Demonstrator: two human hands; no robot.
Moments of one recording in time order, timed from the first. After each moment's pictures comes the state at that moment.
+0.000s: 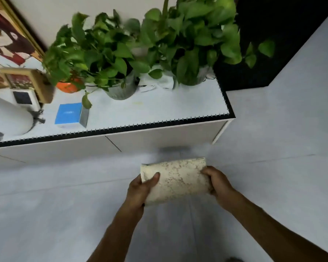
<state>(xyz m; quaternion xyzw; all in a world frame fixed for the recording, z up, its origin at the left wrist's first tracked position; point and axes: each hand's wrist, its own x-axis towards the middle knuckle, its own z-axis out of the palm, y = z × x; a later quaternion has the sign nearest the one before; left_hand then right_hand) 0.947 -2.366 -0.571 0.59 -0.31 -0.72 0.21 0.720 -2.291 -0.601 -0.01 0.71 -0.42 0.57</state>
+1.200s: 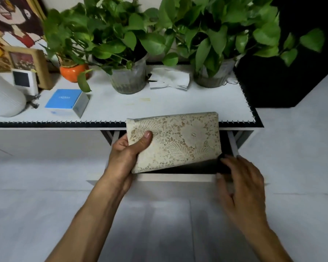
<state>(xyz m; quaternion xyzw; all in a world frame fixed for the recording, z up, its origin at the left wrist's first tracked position) 0.920 -2.442 -0.573 0.41 -0.38 -0.70 0.44 0.705 -2.290 -0.622 -0.55 0.78 -0.29 0.02</state>
